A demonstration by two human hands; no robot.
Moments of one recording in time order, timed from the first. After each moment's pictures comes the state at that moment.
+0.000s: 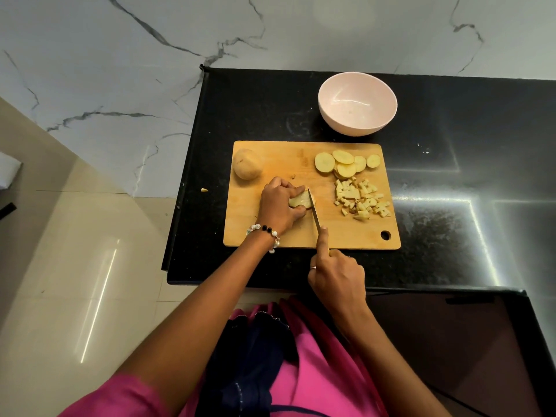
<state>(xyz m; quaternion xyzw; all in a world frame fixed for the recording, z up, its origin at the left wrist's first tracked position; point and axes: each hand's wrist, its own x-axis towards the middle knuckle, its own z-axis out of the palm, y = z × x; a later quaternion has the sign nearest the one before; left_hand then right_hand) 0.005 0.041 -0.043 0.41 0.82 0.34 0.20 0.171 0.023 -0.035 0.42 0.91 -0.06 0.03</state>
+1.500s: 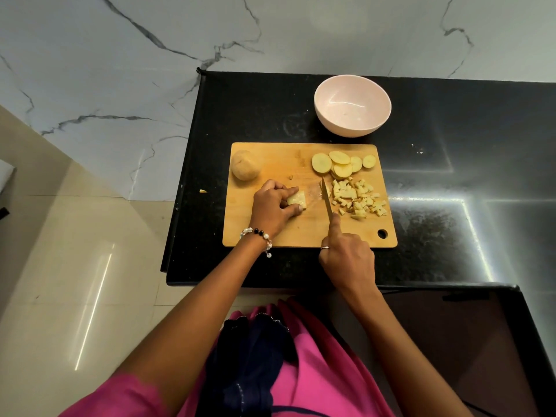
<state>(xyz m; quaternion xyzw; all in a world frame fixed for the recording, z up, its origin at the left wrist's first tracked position) 0.000 0.030 -0.047 0.41 0.79 0.40 0.20 0.168 0.053 -0.016 0.47 0.88 -0.13 0.00</state>
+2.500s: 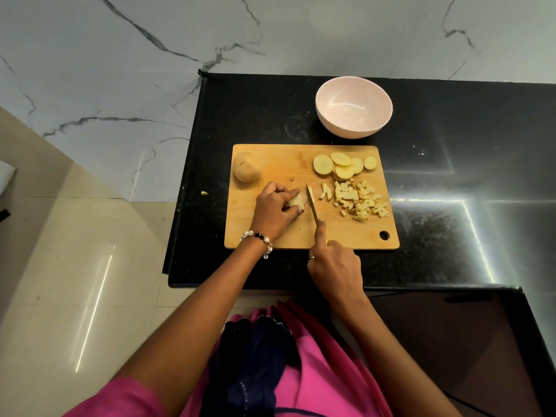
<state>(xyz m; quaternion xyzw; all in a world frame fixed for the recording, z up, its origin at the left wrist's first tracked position) 0.001 0.029 -0.050 0.43 0.79 0.40 0.19 0.158 0.033 -0.024 0.42 0.90 -0.11 0.03</state>
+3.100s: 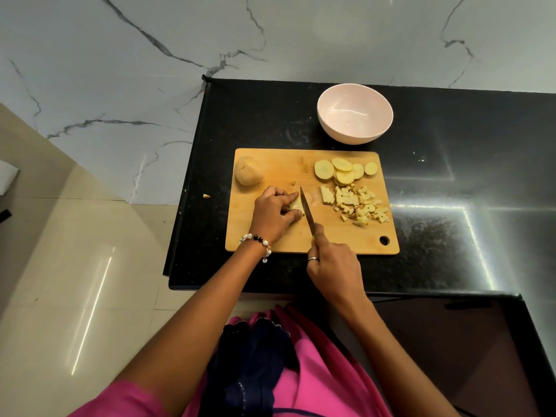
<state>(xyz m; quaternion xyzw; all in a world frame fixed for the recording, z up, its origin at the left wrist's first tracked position) -0.001 0.026 -0.045 0.41 0.79 0.40 0.19 0.157 0.038 -0.013 0.42 0.88 -0.22 -0.03</state>
